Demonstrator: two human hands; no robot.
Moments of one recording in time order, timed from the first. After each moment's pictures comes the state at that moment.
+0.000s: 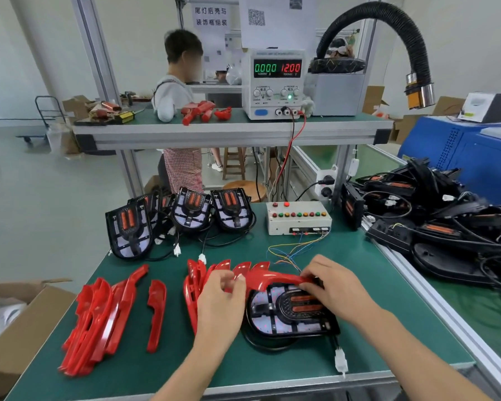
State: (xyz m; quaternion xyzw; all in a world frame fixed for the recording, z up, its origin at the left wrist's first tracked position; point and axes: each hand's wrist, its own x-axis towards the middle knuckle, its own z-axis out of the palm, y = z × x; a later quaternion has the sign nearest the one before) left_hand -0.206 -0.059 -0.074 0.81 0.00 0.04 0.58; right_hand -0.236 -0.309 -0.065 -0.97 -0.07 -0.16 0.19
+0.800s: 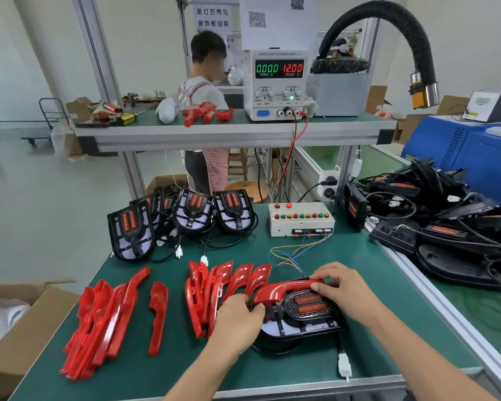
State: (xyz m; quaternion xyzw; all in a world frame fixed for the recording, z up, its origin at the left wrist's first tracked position) left_hand -0.209 -0.072 -0.084 0.87 -0.04 -0.13 0.47; right_hand -0.225 -0.336 -0.094 -0.88 0.05 -0.09 0.47
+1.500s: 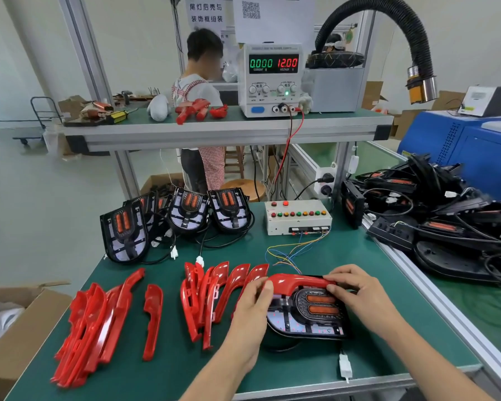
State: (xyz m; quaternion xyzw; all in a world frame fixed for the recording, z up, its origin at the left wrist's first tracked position) left_hand -0.215 -0.105 -0.090 0.67 -0.03 -0.16 0.72; right_hand -0.248 -0.355 -0.106 -0.85 0.04 -0.17 0.49
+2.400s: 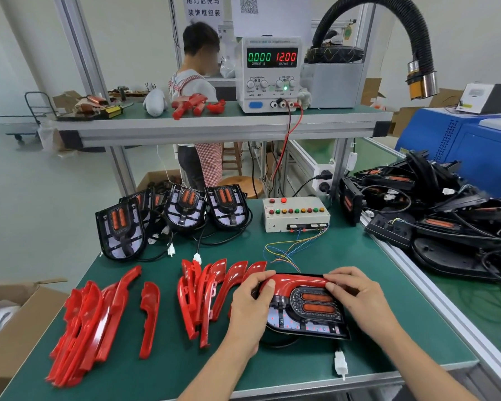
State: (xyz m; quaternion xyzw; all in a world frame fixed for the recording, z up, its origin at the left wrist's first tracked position) left_hand -0.203 -0.114 -0.100 0.68 -0.07 -0.07 0.72; right_hand -0.253 -0.349 -0.120 -0.82 0.06 -0.22 0.53
